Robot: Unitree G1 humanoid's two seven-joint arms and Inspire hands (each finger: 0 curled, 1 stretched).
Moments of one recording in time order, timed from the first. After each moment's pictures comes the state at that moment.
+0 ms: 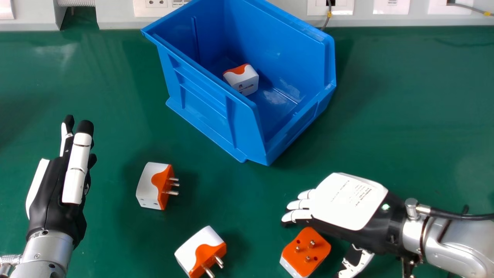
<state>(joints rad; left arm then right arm) 0.18 0.24 0.29 -0.06 -0.16 0.06 -0.17 -0.16 -0.75 0.40 0.08 -0.94 -0.60 0.25</state>
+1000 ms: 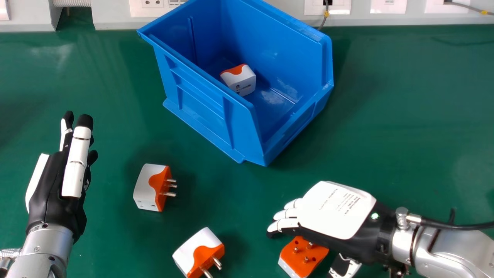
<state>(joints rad) 0.16 0.24 0.30 -0.10 -0.16 0.12 -0.16 -0.13 -0.71 0.42 0.08 -0.90 -0.59 0.24</state>
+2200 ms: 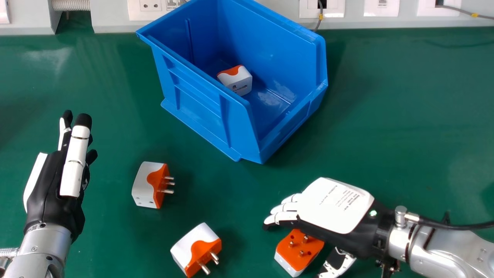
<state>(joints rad) 0.16 0.25 0.31 -0.11 -0.16 0.13 -0.17 -0.22 -0.69 0.51 0.28 -0.90 -0.62 0.05</state>
